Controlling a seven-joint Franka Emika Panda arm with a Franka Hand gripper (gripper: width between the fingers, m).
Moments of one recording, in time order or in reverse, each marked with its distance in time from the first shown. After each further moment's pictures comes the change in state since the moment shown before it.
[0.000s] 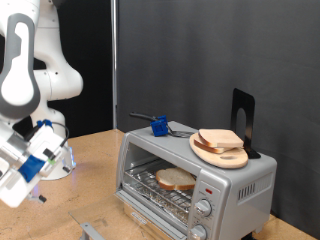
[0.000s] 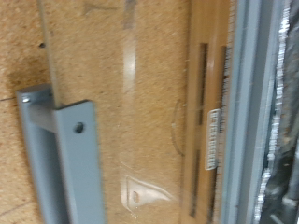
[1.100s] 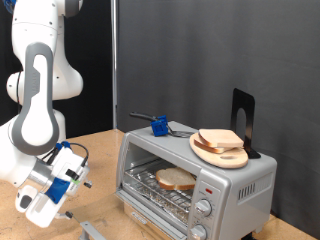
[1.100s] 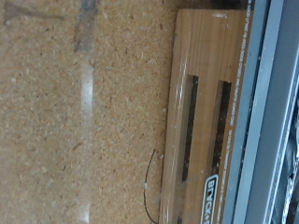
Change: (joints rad) arm 0.005 0.195 0.122 0.035 0.159 -0.087 -0.129
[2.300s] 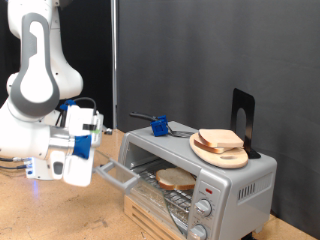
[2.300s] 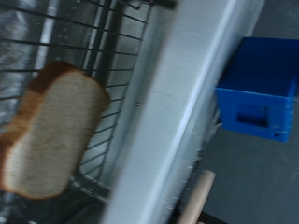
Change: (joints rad) arm 0.002 -0.247 0.026 -0.009 -0.026 -0.408 0.076
